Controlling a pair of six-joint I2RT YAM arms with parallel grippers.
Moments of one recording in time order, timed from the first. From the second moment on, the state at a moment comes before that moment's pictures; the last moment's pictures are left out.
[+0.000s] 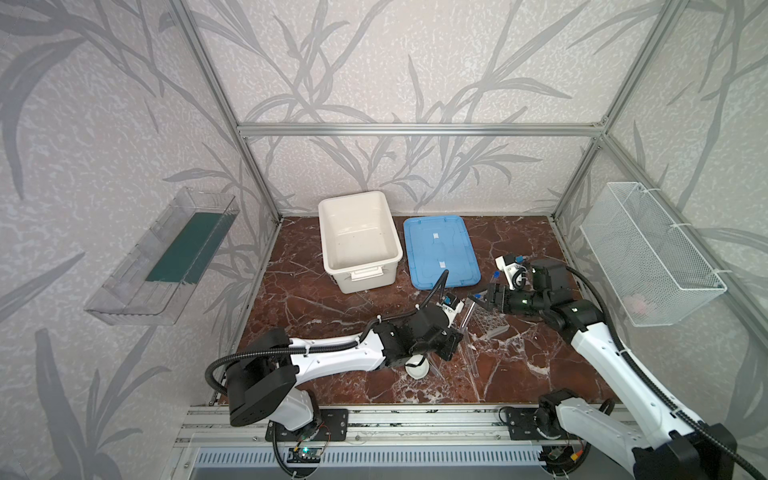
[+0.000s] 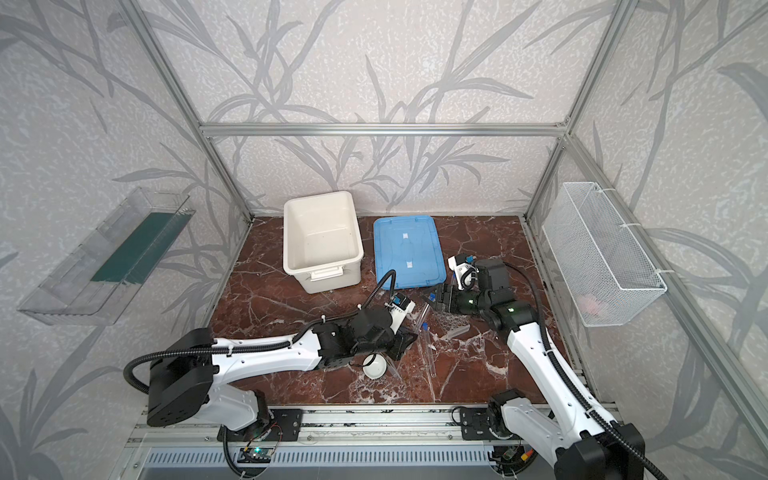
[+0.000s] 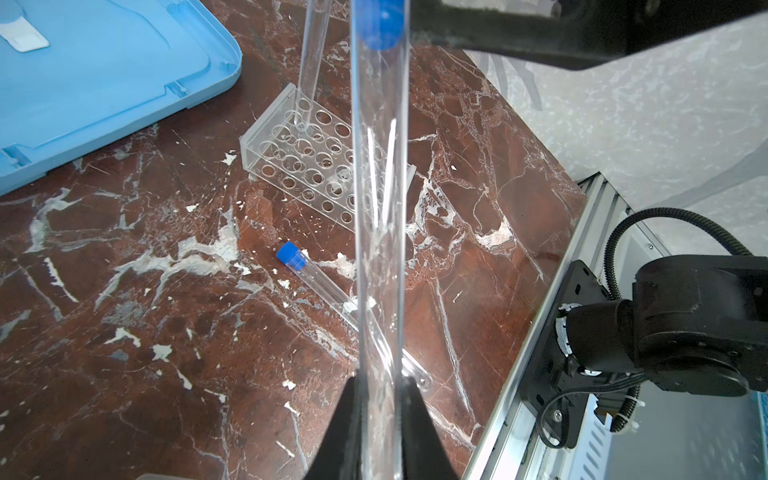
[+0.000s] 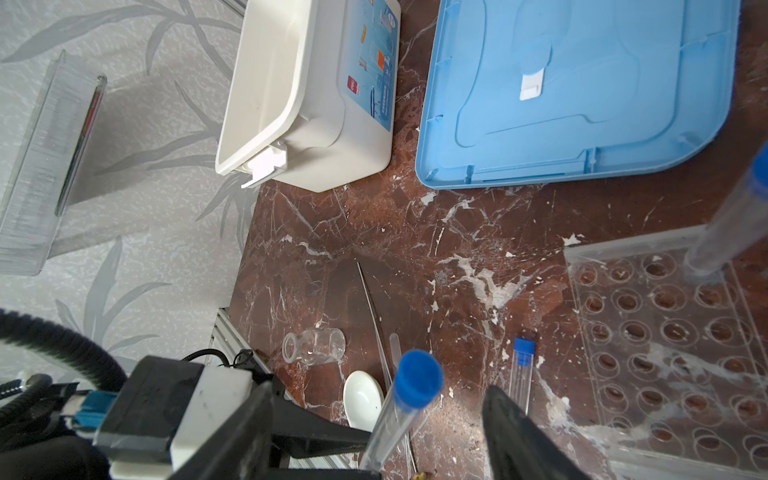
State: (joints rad) left arm -1.11 1.49 0.86 0.01 0.01 -0.50; right arm 0.25 1.03 0.83 -0.52 -0.63 0.48
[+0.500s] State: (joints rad) left arm -1.11 1.46 0.85 0.04 0.01 -0.49; right arm 0.26 1.12 0.84 -0.50 -0.67 0.49
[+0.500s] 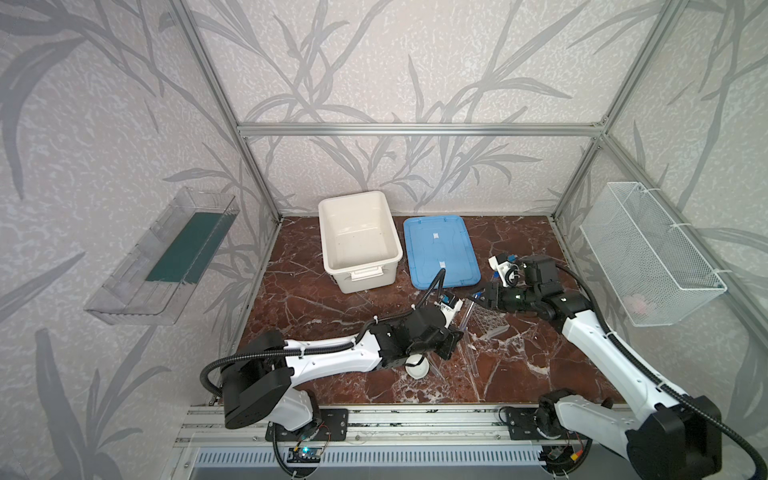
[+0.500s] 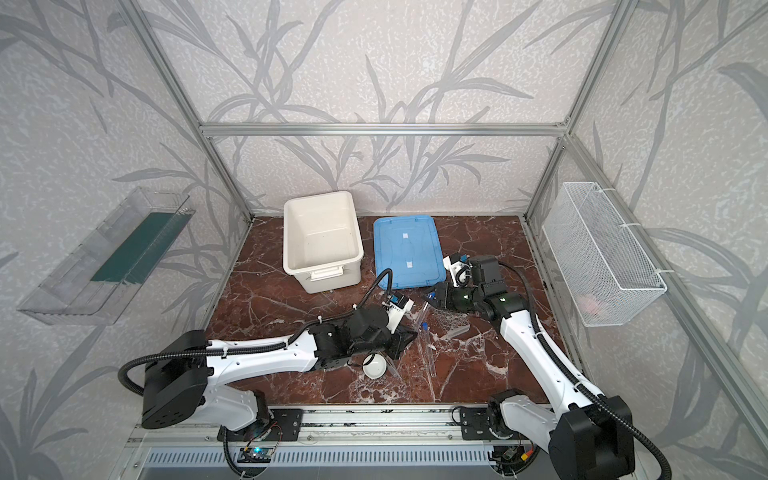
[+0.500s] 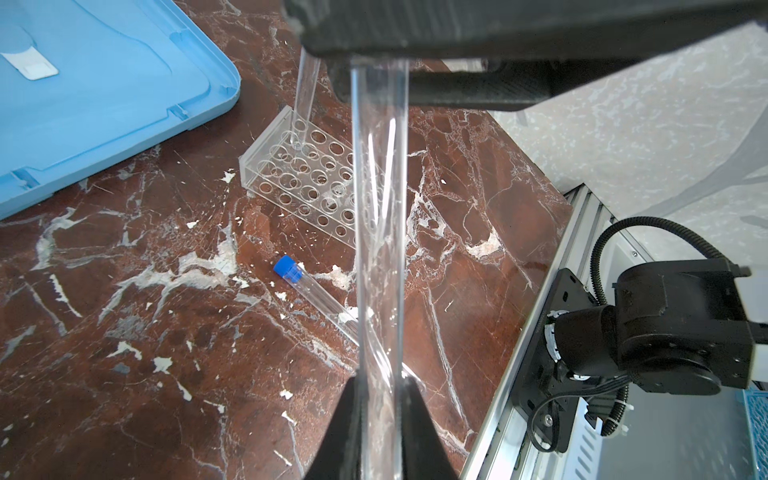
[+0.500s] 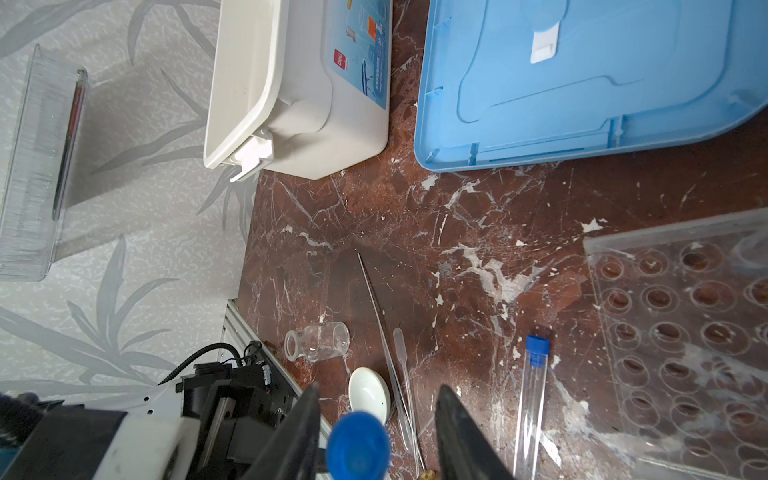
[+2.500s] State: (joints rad) left arm -1.11 1.67 1.06 -0.05 -0.03 -0.82; right arm 0.26 0.90 0.61 -0.13 0.13 0.21
